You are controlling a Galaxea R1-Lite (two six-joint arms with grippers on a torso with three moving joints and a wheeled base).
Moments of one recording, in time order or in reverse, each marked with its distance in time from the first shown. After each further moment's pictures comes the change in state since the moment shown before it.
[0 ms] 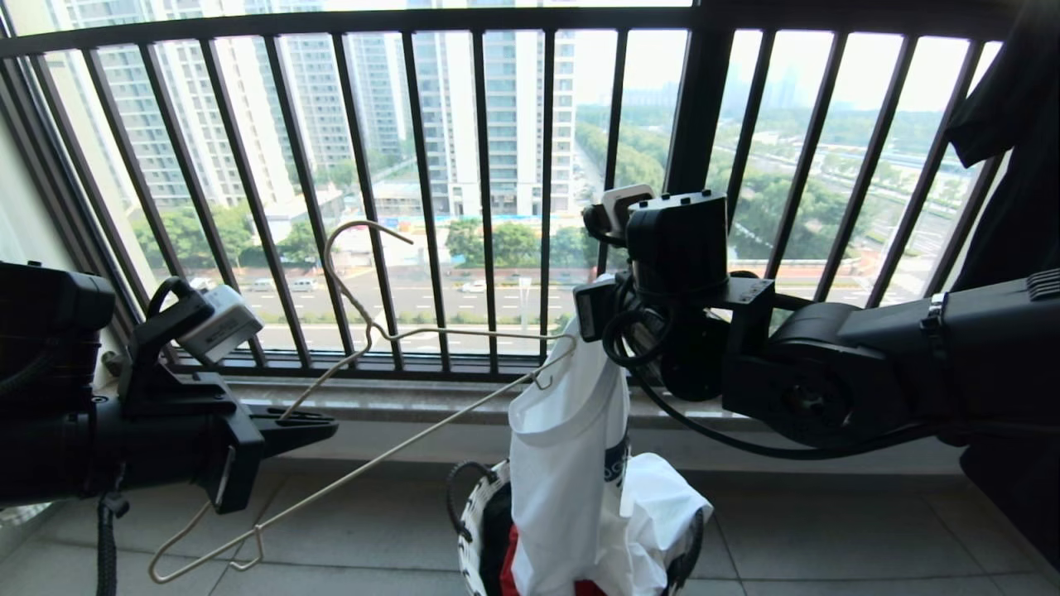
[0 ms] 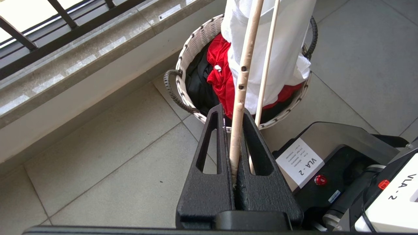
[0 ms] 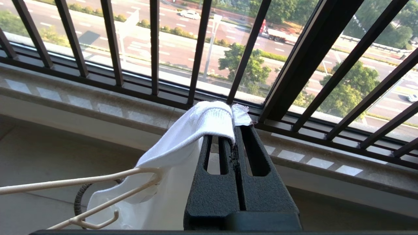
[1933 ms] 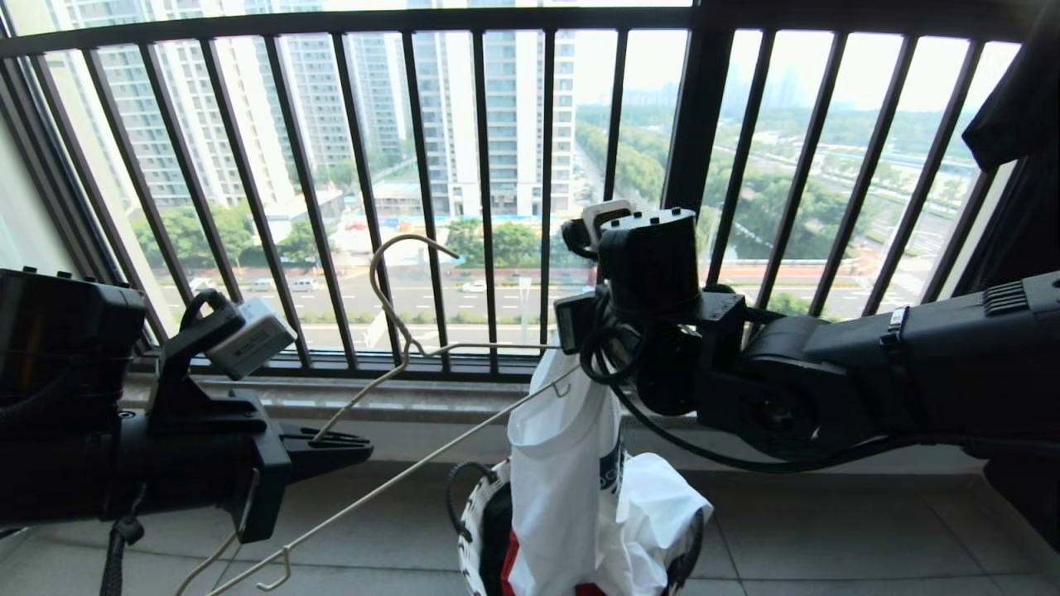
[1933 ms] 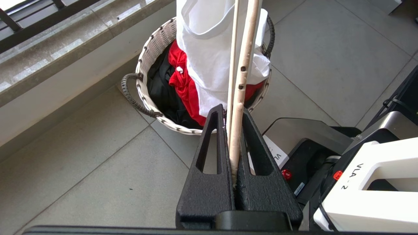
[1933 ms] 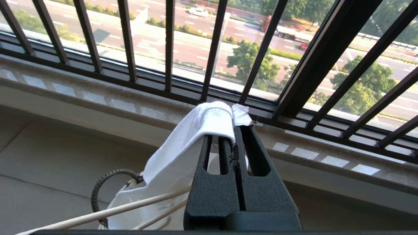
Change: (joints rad) left arm -0.133 -0.015 0.013 0.000 -0.011 -0.093; right arm 0.039 0.038 -0.013 -0.006 -0.001 0.035
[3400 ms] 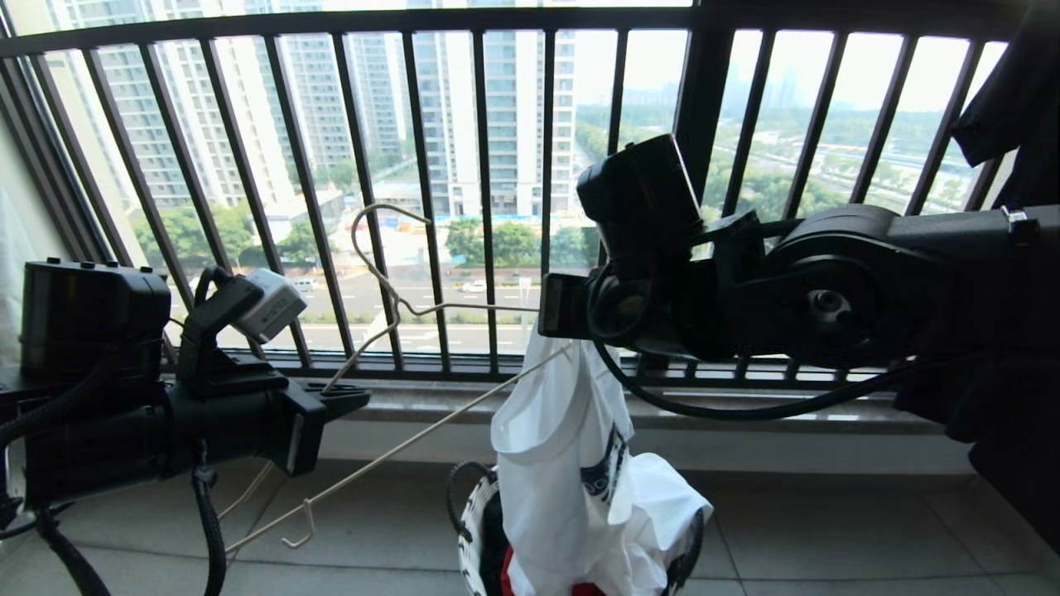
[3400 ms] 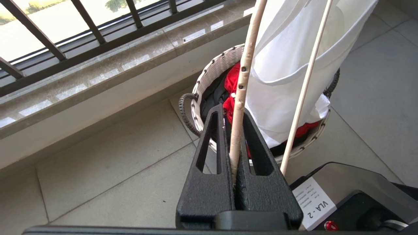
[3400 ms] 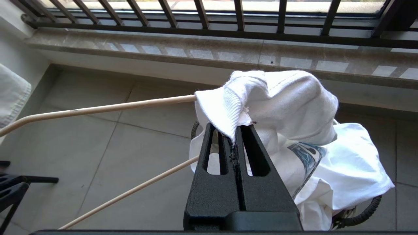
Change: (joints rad) left arm -0.018 0.073 0.030 -0.255 0.243 -0.088; right arm 0.019 -0.027 -0.304 0.595 0.263 0.498
